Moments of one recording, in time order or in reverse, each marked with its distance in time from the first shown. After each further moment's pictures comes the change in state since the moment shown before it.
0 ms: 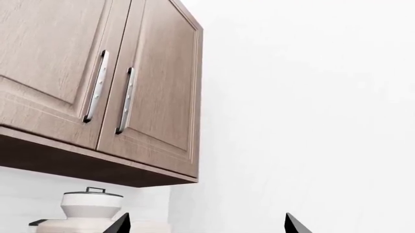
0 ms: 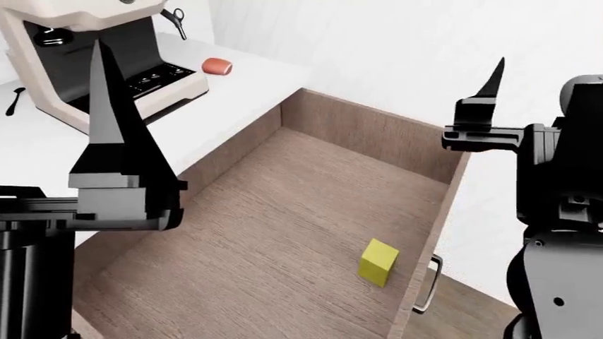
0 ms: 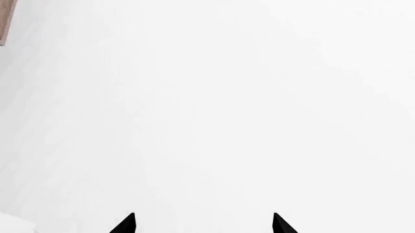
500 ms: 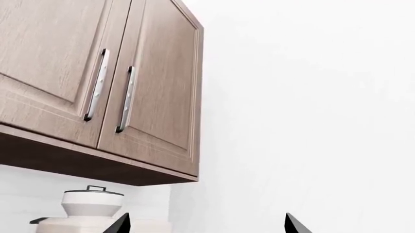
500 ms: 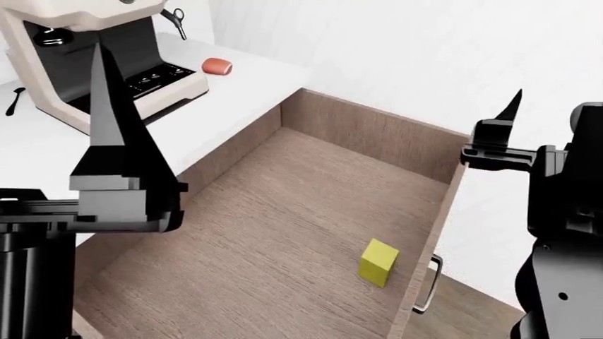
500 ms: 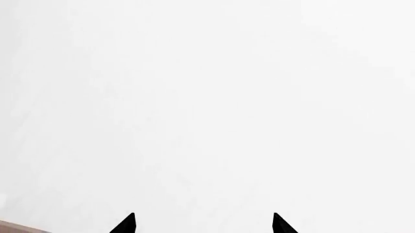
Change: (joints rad) left arm 0.008 0.001 0.000 0.002 0.004 -0.001 -0.004; right arm -0.102 0.000 0.118 0.086 0.013 -0.075 0.006
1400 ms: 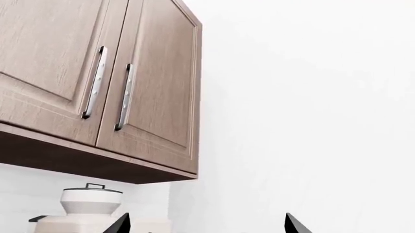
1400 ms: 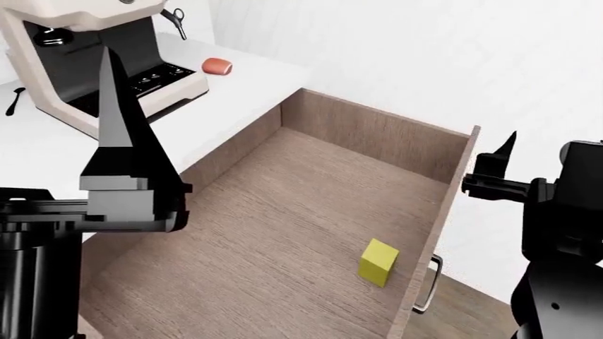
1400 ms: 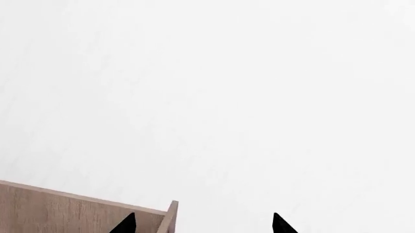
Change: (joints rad) left arm 0.020 0.010 -0.015 -0.006 -0.001 -0.012 0.008; right arm -0.138 -0.030 0.110 0.098 0.049 -0.111 0.006
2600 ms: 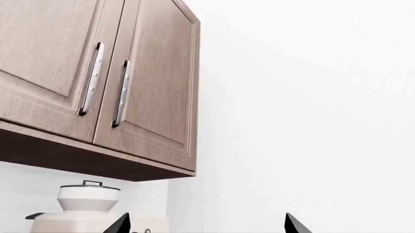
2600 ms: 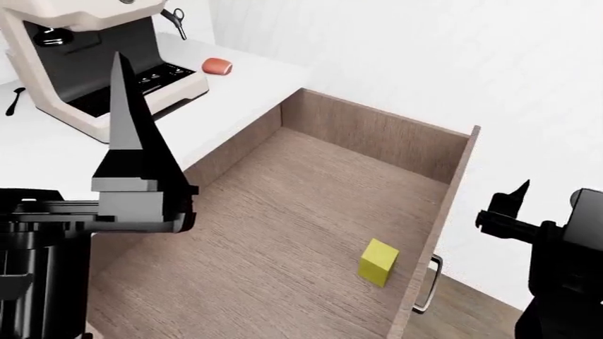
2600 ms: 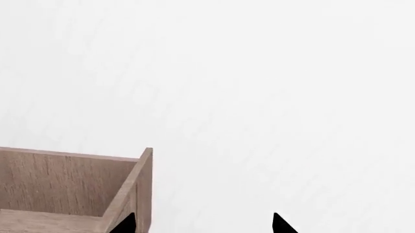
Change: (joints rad) left arm 0.035 0.015 -0.024 -0.009 0.006 -0.010 0.014; right arm -0.159 -0.049 0.154 0.102 0.056 -0.124 0.036
